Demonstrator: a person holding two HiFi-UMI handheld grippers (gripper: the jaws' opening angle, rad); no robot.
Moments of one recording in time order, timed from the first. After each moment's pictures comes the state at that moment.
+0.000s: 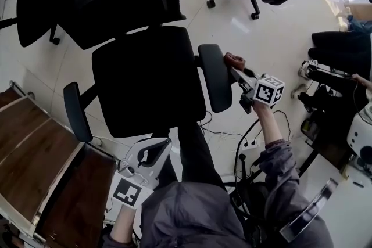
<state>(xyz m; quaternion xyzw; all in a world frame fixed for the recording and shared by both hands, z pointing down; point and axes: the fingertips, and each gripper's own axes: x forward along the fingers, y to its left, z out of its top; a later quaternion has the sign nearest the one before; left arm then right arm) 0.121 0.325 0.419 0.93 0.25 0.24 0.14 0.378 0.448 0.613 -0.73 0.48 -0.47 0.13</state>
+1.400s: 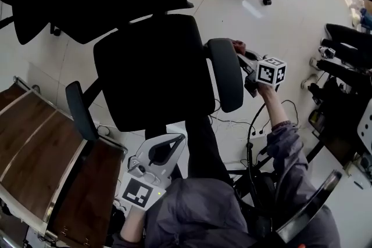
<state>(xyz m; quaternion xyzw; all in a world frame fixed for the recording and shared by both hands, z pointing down) 0.164 0.326 0.427 0.92 0.23 0.25 0.17 0.399 0.424 0.694 -0.69 0.49 -0.52 0.10</state>
